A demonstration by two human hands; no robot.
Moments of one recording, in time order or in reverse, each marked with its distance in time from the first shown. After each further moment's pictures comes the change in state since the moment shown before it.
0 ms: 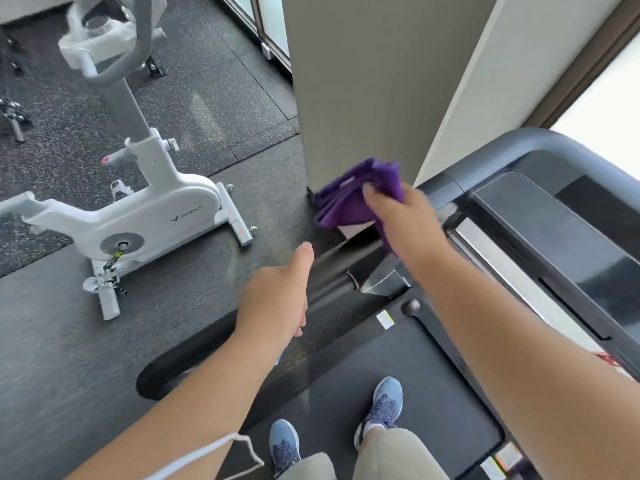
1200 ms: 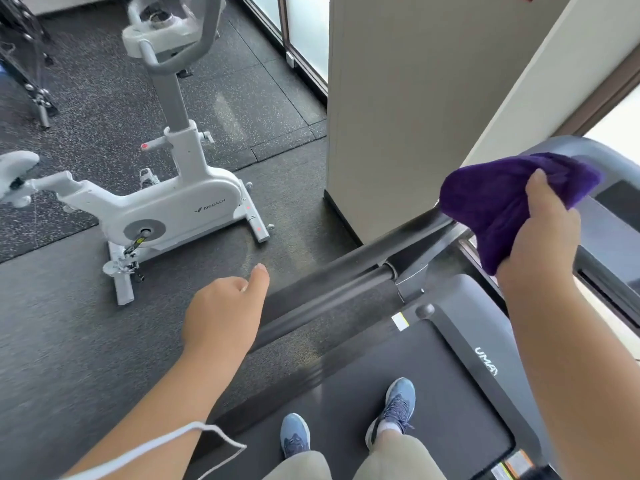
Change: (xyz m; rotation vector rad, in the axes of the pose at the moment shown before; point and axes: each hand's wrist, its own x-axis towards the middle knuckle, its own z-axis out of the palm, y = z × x) left_hand -0.009 -0.107 -0.135 0.410 0.295 0.245; right_hand -0.079 -0.020 0.000 0.488 0.580 0.087
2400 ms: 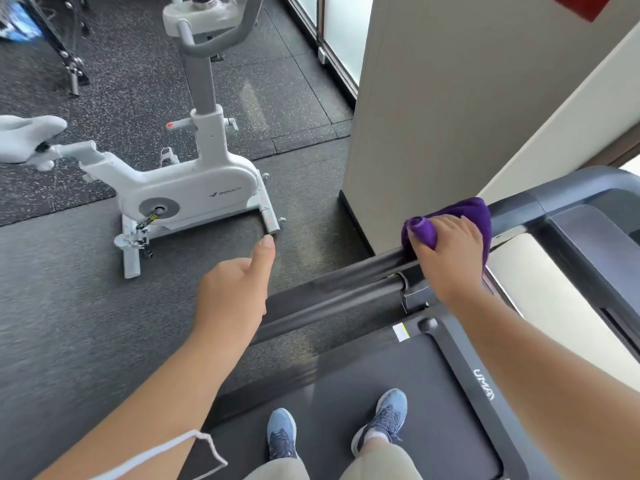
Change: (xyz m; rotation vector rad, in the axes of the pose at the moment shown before) left_hand 0.007 0.003 -0.005 -0.387 -0.009 -0.123; right_hand 0.037 0.098 0.047 -1.213 -0.481 -0.741
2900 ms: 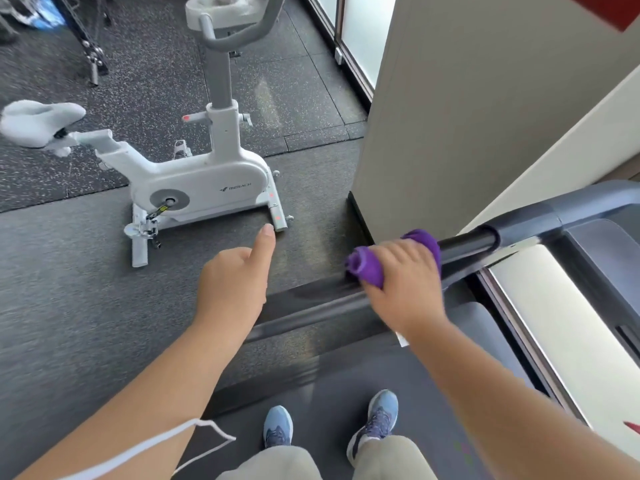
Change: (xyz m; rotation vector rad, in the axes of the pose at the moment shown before) left_hand 0.005 0.003 -0.007 0.015 0.079 -0.002; right_hand -0.043 -0.049 0.031 -0.089 -0.137 -0.350
